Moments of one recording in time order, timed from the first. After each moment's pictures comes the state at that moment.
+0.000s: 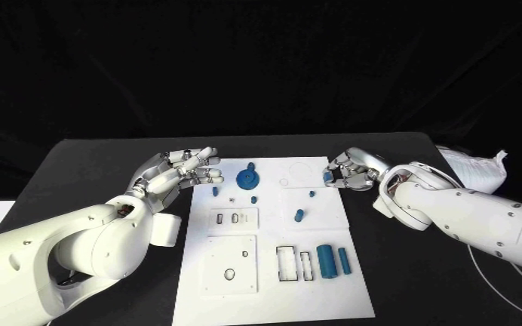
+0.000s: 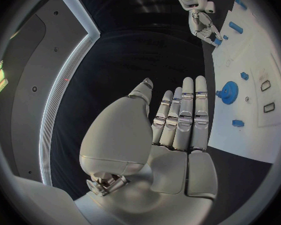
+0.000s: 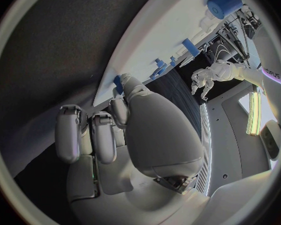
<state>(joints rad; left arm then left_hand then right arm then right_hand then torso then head) 1.16 -0.99 -0.01 1.80 0.05 -0.39 0.42 1.38 -0.04 0.10 0.18 0.15 0.95 0.22 0.10 0.07 1.04 0.16 0.09 0.07 1.15 0.10 0.19 0.22 0.17 0.96 0.21 0.42 0.20 1.05 -0.93 0.11 1.32 -1.23 -0.33 0.11 1.48 -0.05 0.16 0.12 0.19 1.12 0.11 0.10 0.08 1.39 0.05 1.13 1.29 1.46 -0.03 1.53 1.31 0.07 1.40 0.09 1.44 1.31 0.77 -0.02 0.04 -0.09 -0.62</state>
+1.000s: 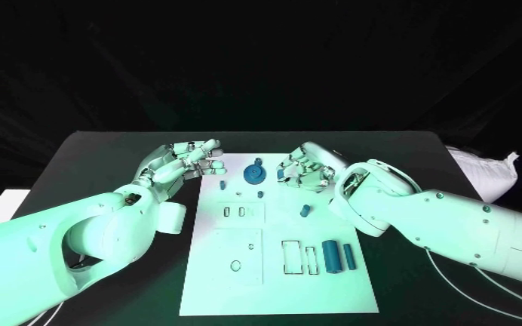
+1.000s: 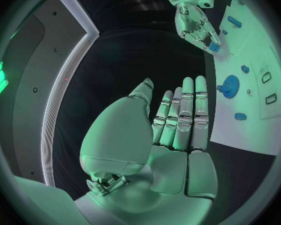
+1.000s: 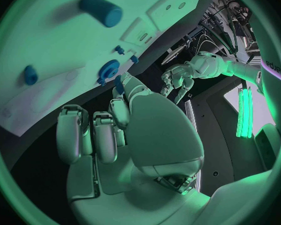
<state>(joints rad) 1.16 -0.97 -0.01 1.76 0.05 -0.39 0.42 1.39 -0.04 0.10 0.18 0.15 0.95 0.22 0.10 0.07 1.04 0.16 0.09 0.07 1.15 0.10 0.19 0.22 0.17 0.96 0.21 0.42 0.20 1.06 -0.80 0.11 1.59 -1.31 -0.41 -0.11 1.46 -0.02 0.19 0.12 0.21 1.14 0.11 0.12 0.08 1.39 0.05 1.15 1.31 1.47 -0.05 1.54 1.31 0.07 1.41 0.06 1.44 1.31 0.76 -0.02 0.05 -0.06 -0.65</state>
